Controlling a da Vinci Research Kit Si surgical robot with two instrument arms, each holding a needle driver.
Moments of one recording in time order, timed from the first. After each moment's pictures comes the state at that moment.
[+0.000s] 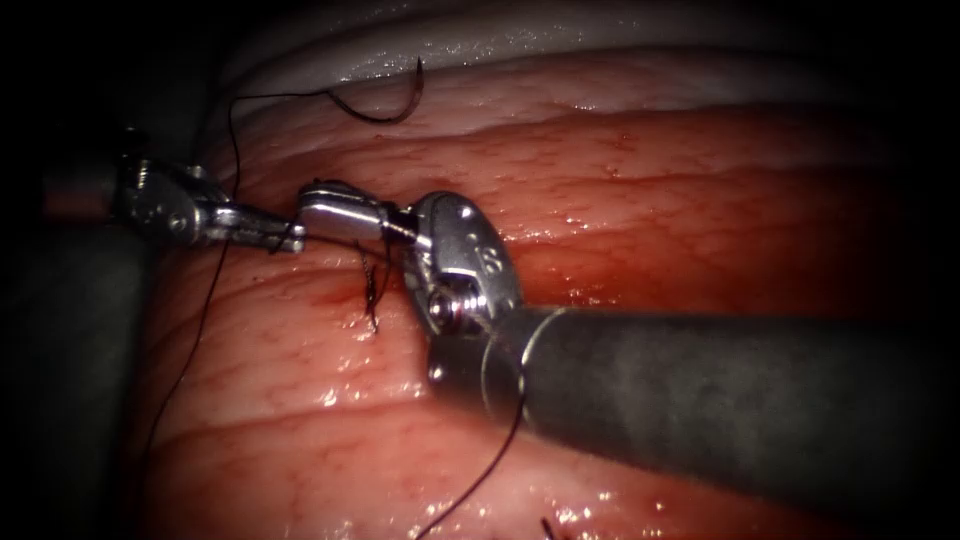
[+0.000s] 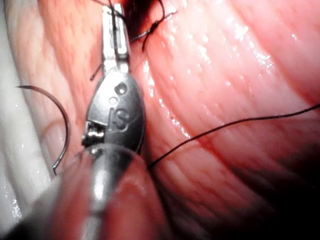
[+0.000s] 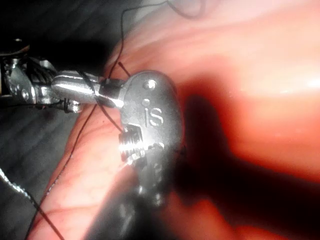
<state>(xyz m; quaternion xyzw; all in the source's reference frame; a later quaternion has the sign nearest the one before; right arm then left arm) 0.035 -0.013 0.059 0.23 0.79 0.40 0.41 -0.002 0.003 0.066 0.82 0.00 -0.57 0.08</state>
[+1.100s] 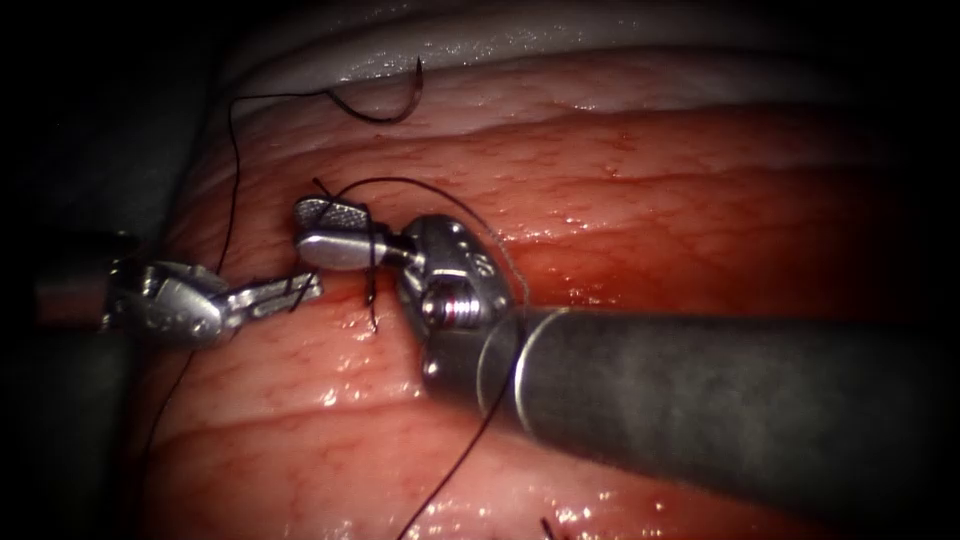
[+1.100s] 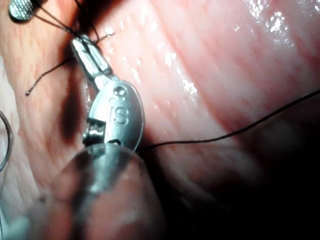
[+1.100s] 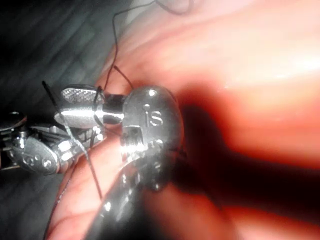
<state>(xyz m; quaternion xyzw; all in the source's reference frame) 0.035 -0.014 0.059 0.20 0.77 0.47 0.39 -0.002 -0.005 0.066 0.69 -0.19 -0.69 -0.09</state>
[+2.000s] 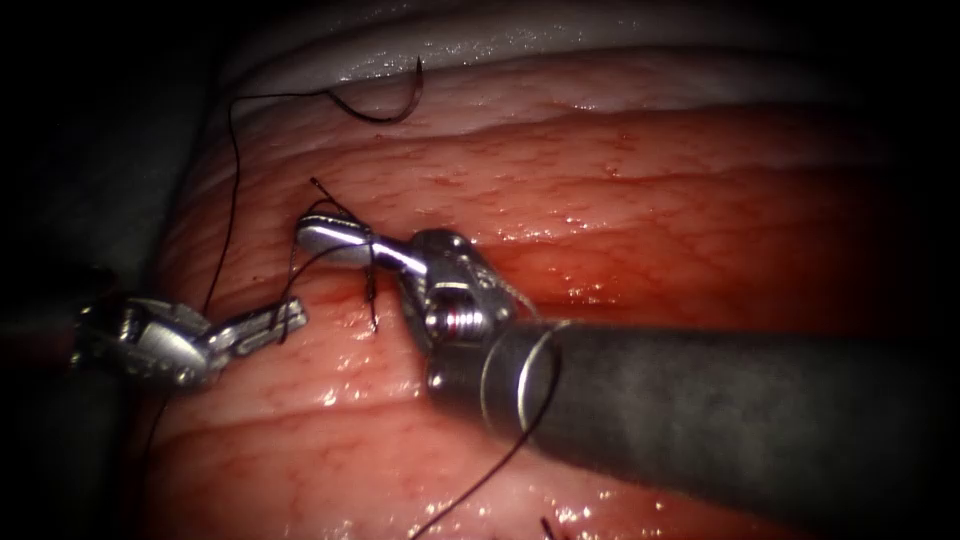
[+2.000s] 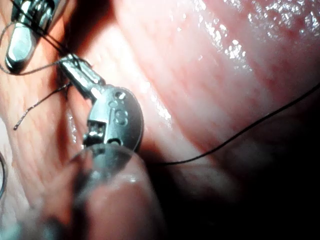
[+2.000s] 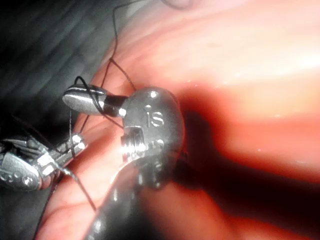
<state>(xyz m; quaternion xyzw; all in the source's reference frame) 0.035 -0.015 0.059 0.15 0.69 0.55 0.45 -0.002 -0.007 0.063 0.62 -0.29 -0.73 -0.08</state>
